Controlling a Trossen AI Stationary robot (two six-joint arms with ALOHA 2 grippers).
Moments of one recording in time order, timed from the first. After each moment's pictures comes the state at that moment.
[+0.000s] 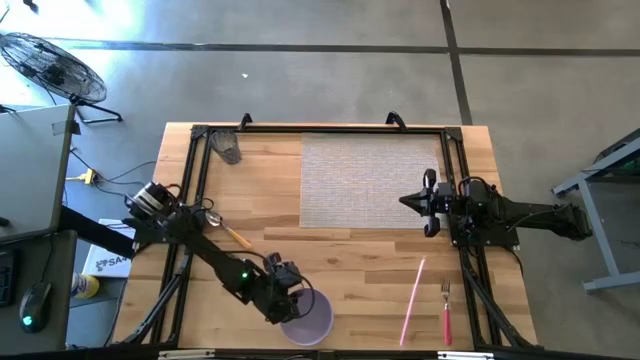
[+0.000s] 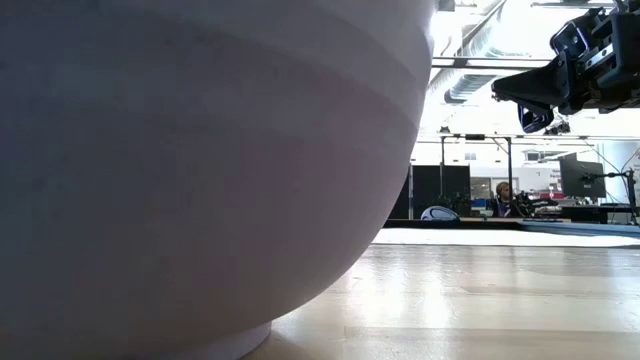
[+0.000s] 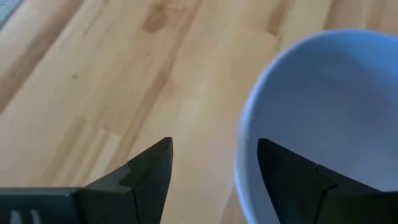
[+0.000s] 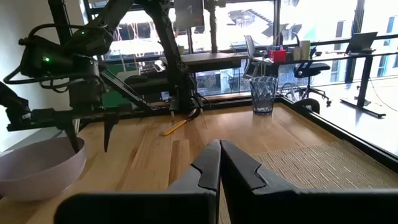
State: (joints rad) left arm -0.65 1.81 1.17 -0.39 -0.46 -0.97; right arm -0.14 0.12 0.01 0.16 -0.06 0.10
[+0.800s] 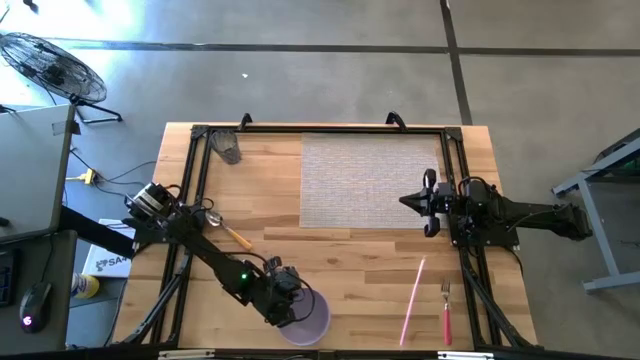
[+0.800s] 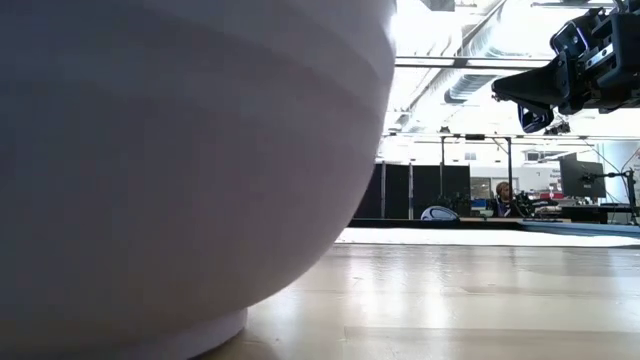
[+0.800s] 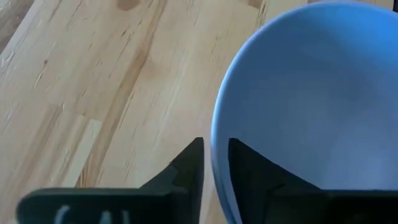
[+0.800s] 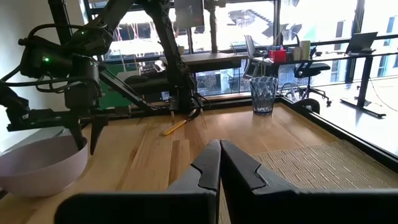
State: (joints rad) left arm -0.66 1.81 1.17 -0.39 -0.38 -0.93; right arm -0.14 0.12 0.01 0.16 -0.06 0.10
